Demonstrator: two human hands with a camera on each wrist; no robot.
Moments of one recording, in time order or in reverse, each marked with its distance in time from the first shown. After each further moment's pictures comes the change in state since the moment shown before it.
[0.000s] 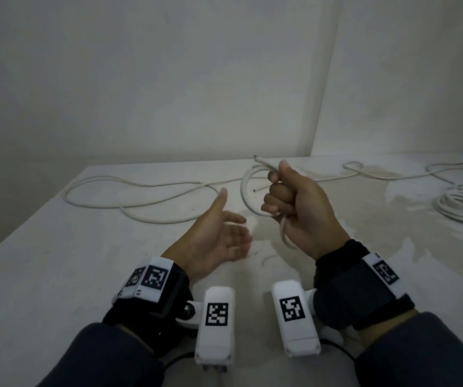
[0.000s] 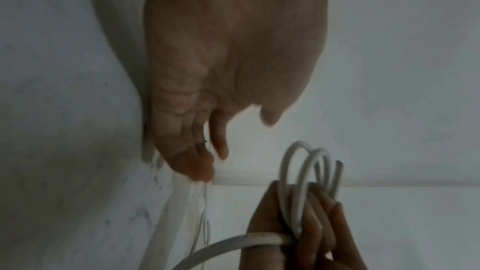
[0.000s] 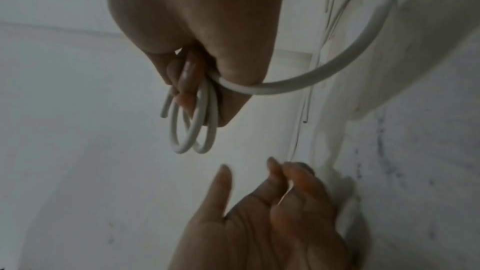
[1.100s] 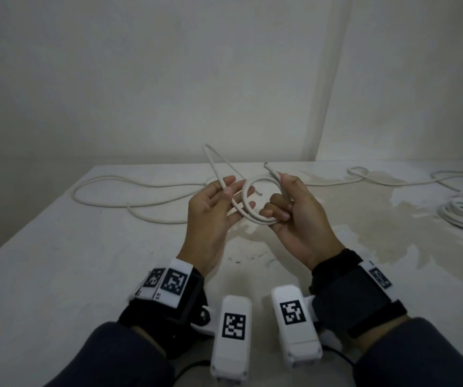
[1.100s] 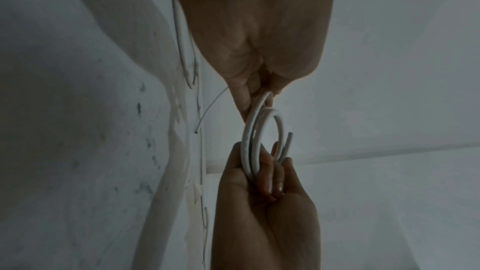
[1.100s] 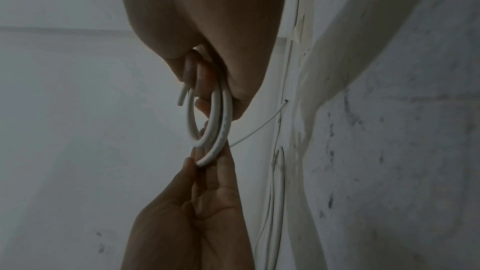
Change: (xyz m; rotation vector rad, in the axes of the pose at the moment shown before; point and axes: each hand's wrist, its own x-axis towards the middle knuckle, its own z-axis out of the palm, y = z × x) left_hand -0.001 0.004 0.007 -0.191 0.167 0.603; right_hand 0.005 0.018 -0.006 0.145 0.098 -0.009
